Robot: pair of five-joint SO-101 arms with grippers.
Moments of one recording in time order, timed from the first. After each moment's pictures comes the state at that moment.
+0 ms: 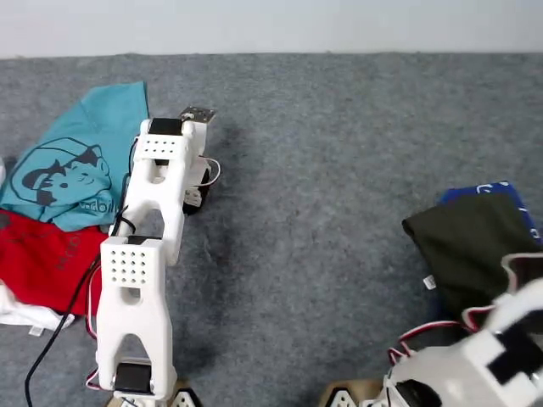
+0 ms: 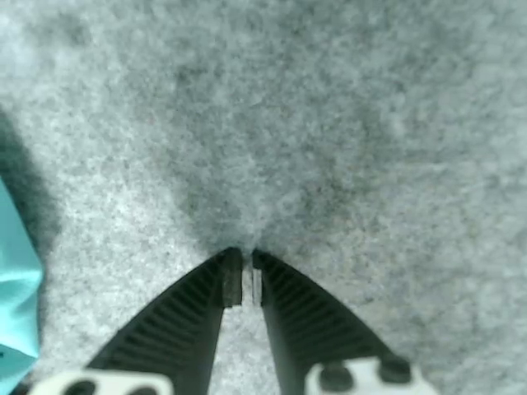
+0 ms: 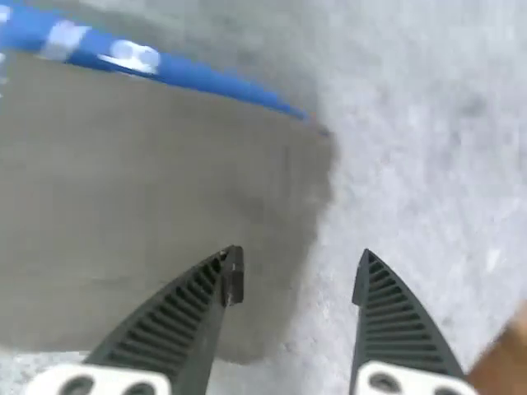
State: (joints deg) left arm 0.5 54.8 -38.6 95.5 -0.7; right arm 49.8 5.1 -18.2 94.6 -3.9
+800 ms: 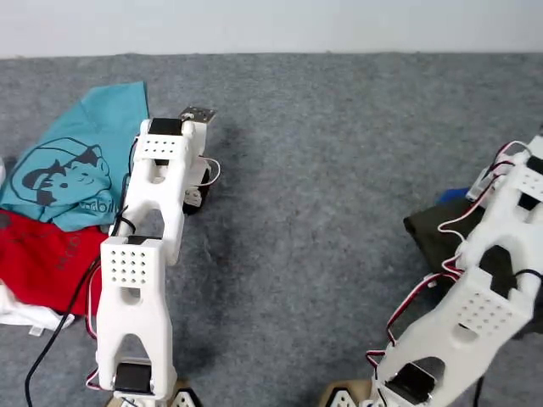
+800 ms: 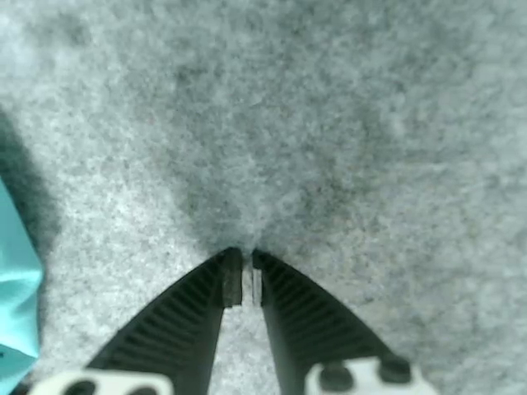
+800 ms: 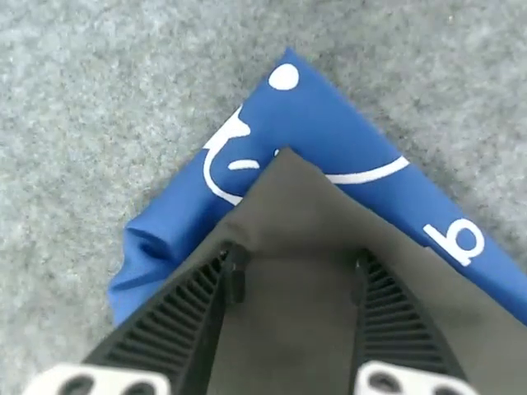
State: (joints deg) left arm 0.5 54.8 -38.6 95.5 -0.7; right arm 30.7 31.0 -16.4 63.6 -3.6
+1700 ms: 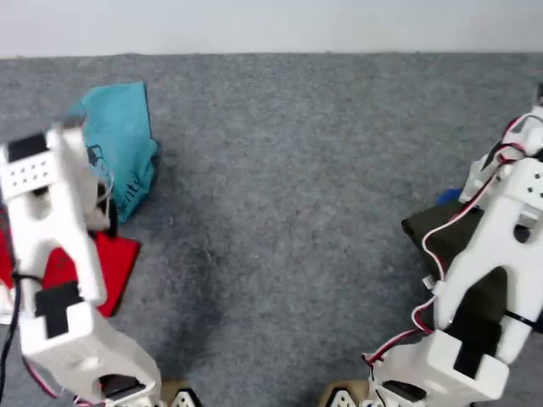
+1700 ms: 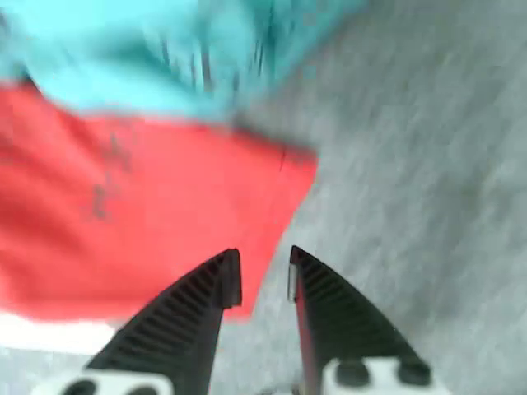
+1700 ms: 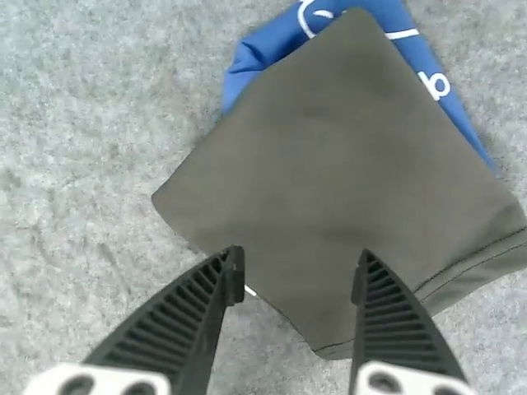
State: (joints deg) left arm -25.9 11.5 1.9 99.2 -5.4; right arm 24.6 0.5 -18.0 100.0 4.2
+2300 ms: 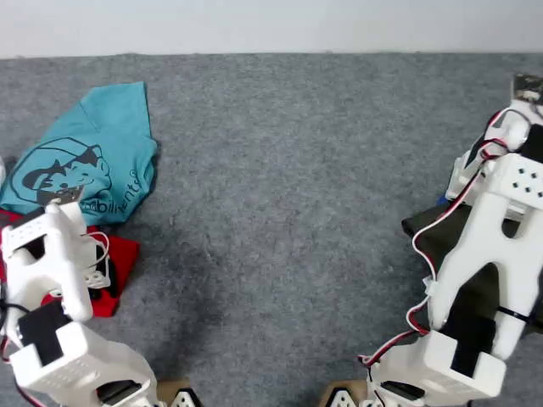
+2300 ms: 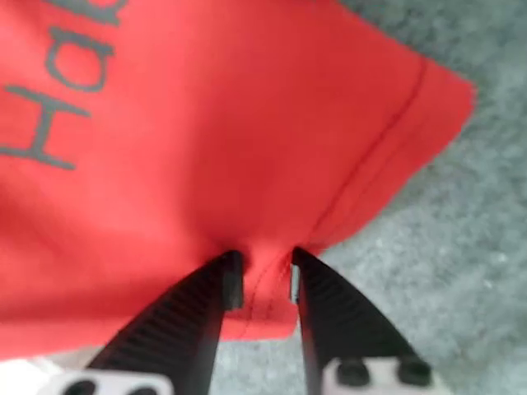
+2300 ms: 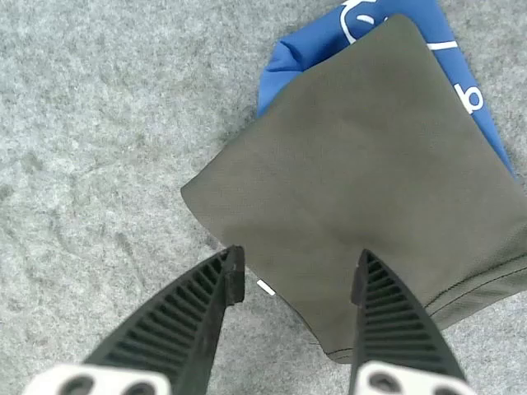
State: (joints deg) left arm -34.5 6.4 33.8 72.9 -9.6; right arm 21.5 0.5 -18.0 100.3 4.2
